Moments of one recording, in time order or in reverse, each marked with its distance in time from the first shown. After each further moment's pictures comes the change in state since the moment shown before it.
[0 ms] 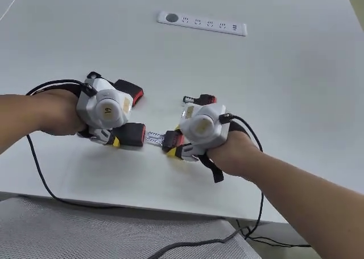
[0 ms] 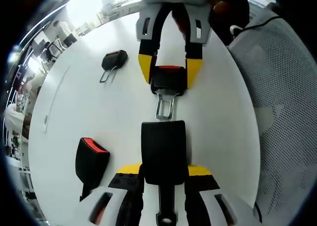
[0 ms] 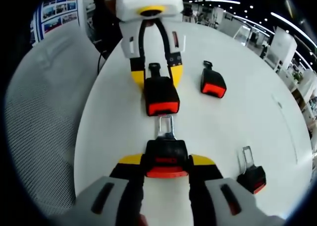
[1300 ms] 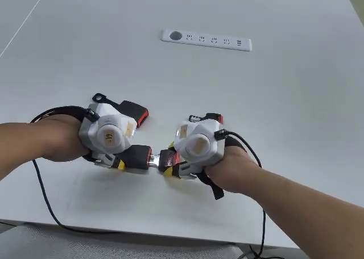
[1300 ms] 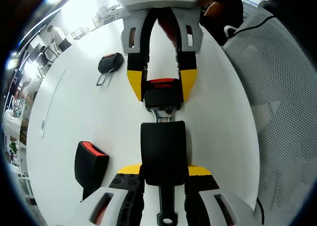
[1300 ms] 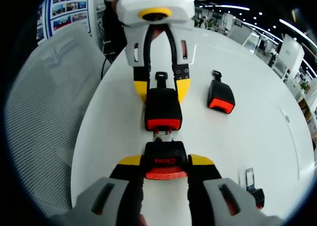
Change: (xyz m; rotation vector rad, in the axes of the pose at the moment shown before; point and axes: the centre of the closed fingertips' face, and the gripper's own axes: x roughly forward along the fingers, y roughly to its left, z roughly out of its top) left arm 0.006 0.006 -0.003 0.036 -0.020 -0.037; right arm 0.013 -0.003 0.020 -0.055 -0.050 0.066
